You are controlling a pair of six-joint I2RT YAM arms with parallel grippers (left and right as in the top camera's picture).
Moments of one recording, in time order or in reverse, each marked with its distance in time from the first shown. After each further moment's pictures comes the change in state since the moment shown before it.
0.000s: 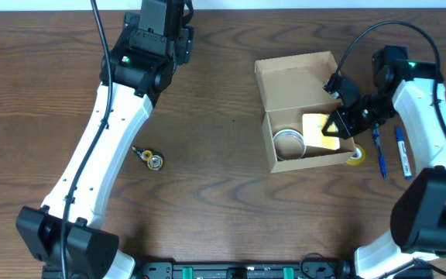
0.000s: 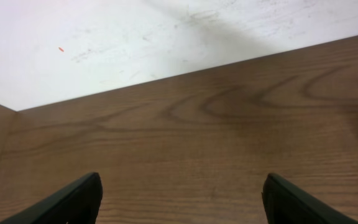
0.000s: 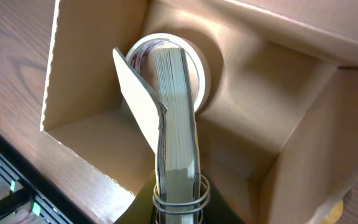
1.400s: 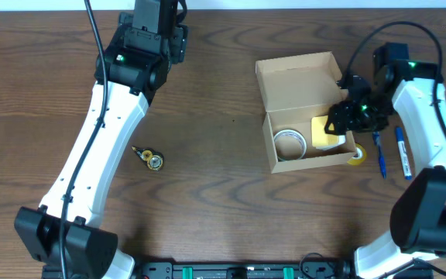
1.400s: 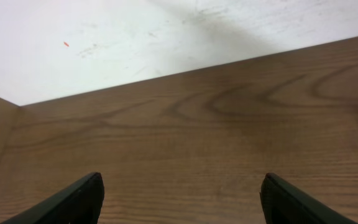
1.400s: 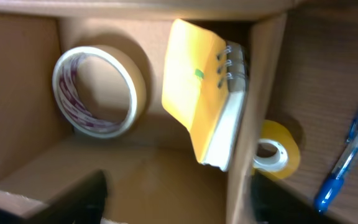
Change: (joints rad) left arm 0.025 0.000 0.000 -0.008 0.009 0.000; right arm 0.015 0.000 0.000 0.064 0.198 0.320
